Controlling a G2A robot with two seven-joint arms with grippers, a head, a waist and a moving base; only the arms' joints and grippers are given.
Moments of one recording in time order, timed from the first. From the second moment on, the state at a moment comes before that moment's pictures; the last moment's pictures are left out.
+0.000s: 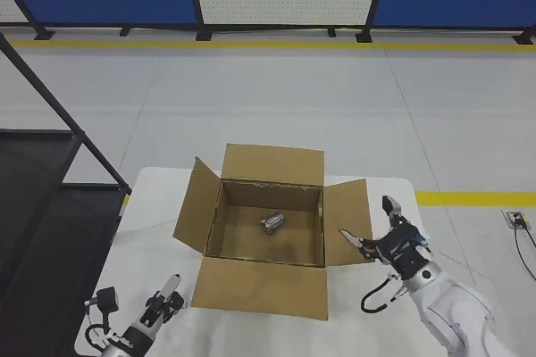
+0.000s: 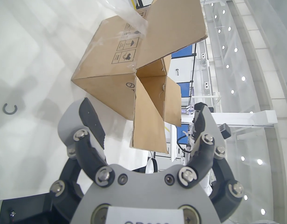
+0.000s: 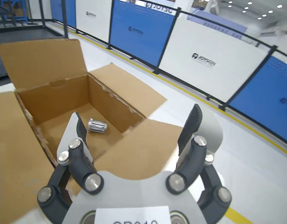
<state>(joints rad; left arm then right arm) 1.76 -1.26 -1.70 -1.99 -0.03 -0.09 -0.40 -1.30 -1.13 1.52 -1.79 -1.45 -0.36 -0.15</state>
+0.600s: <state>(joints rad) 1.76 -1.26 -1.70 -1.98 -0.04 -0.09 -0.41 -1.49 -1.11 1.74 -1.48 -1.39 -0.41 -0.11</state>
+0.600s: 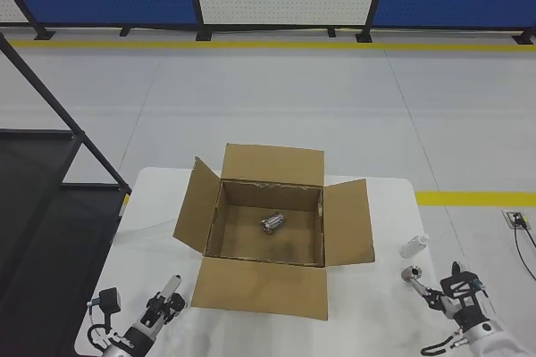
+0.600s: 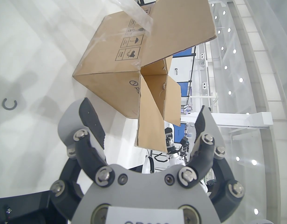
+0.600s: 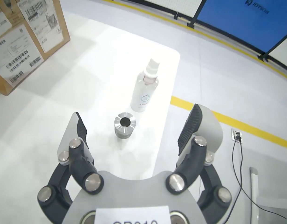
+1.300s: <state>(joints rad) 1.76 -1.26 -1.70 -1.98 -0.04 -0.09 -0.41 -1.25 -1.10 1.65 -1.11 -1.35 -0.59 -0.13</state>
